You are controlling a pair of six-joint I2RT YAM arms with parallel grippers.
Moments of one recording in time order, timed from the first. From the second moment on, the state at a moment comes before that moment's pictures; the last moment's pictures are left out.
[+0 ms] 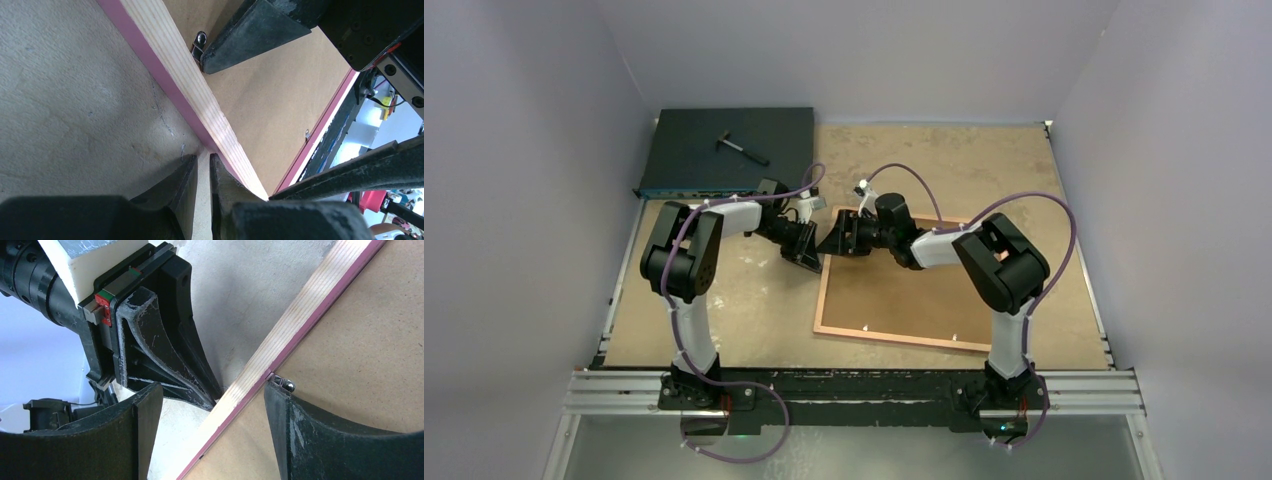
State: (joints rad) left arm -0.30 1.97 1.15 -0.49 0.83 0.09; right arm 0.62 1.96 0.96 0.50 -0.54 0.71
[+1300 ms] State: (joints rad) left arm -0.27 1.86 1.21 -0.65 0.78 0.24; right arm 0.50 1.65 0.98 0.23 -0.36 0.69
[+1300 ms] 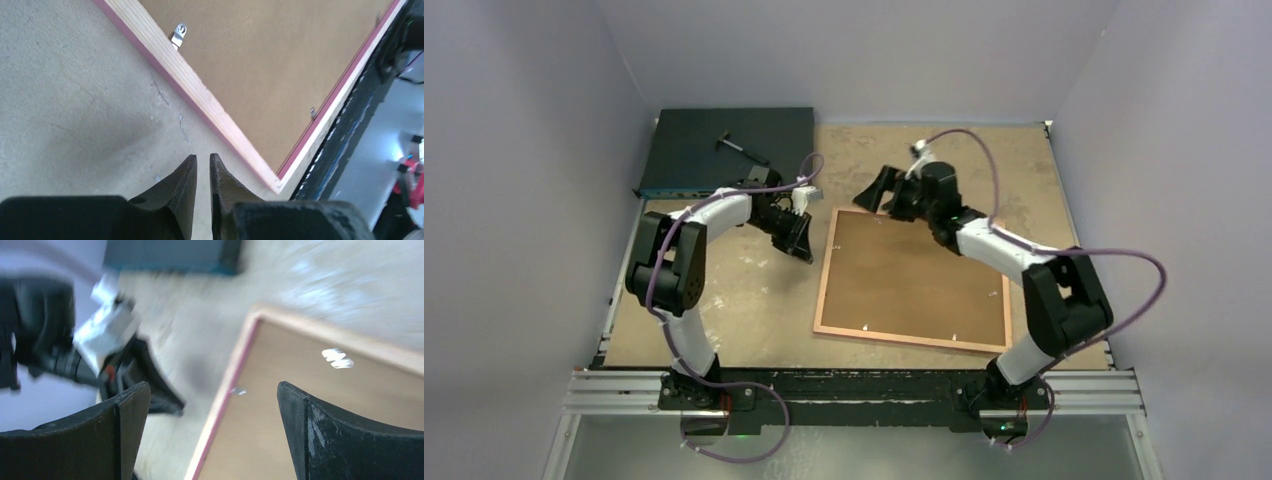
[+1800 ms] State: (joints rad) left arm -0.46 1.78 1.07 -0.69 0.48 0.49; right arm -0.09 1.44 0.81 -0.14 0.11 0.71
